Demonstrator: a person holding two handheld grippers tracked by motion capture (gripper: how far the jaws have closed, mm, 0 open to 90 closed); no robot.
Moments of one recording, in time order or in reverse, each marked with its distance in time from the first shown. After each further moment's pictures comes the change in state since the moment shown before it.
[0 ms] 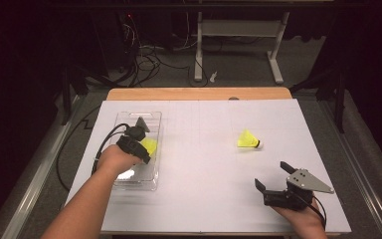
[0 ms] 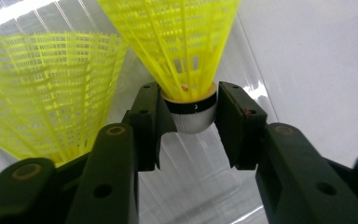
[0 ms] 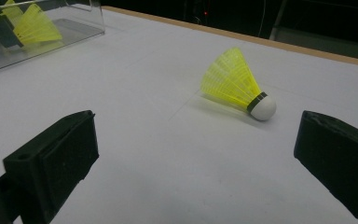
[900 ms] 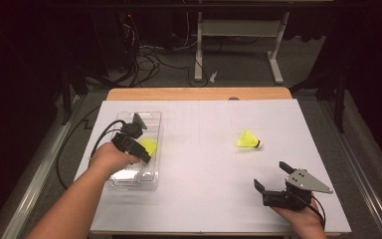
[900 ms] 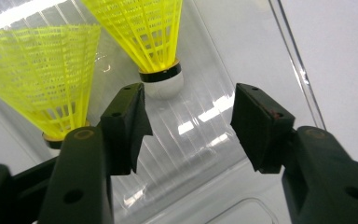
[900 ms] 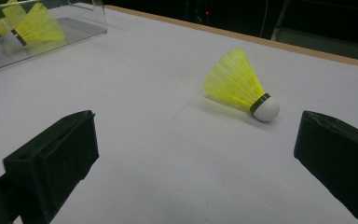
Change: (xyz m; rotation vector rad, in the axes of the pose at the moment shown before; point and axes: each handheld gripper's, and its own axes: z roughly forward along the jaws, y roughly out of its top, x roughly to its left) left arm -0.011 -0.011 -0.034 -0.011 -0.030 0.029; right arm 0.002 0.001 0.001 0.002 0.006 -0.009
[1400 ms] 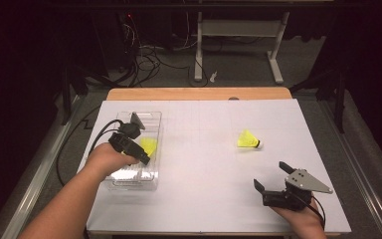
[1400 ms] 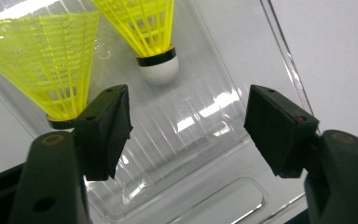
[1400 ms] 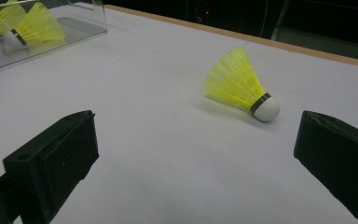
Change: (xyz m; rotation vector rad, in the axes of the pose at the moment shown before) left arm -0.004 -0.006 -0.009 0.014 0.004 0.015; right arm 0.000 0.000 0.000 0.000 0.000 -0.002
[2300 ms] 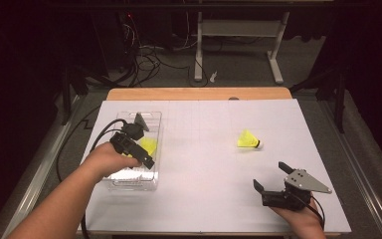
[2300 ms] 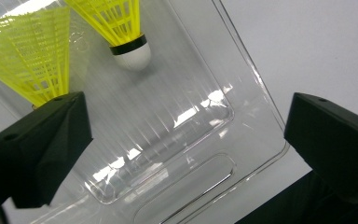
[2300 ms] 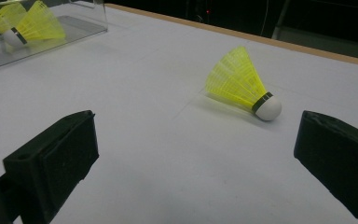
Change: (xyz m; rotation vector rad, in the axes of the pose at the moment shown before) left arm -0.021 -0.002 -0.013 0.041 0.011 0.066; right arm 0.001 0.000 0.001 0.004 0.001 -0.002
